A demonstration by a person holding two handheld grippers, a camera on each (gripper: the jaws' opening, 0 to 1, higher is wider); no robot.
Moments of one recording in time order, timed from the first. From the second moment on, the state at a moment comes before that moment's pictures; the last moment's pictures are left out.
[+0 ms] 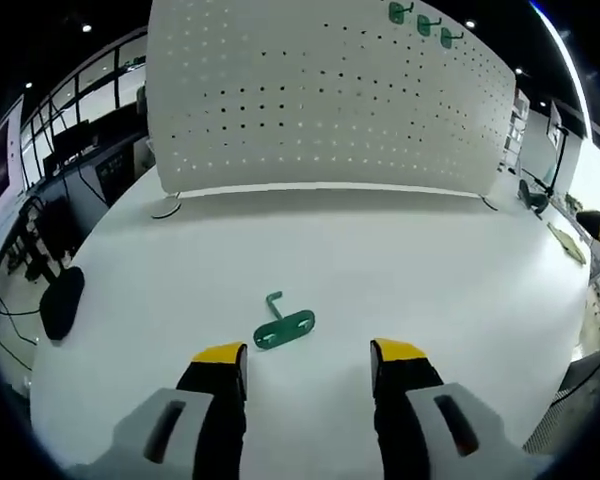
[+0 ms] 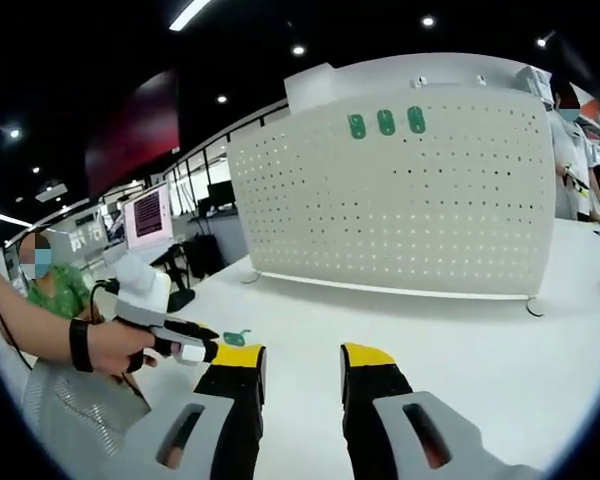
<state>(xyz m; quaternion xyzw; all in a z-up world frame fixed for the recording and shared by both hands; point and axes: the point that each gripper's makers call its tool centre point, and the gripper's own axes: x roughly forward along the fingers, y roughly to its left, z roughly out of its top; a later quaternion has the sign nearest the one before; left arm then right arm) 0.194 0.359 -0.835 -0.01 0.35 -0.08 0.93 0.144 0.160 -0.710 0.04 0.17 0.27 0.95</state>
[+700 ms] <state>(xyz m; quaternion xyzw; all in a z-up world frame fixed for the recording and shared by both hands) 0.207 0.362 -0.848 0.02 0.36 -0.01 0.93 0.147 0.151 -0.720 0.05 0.18 0.26 0.95</state>
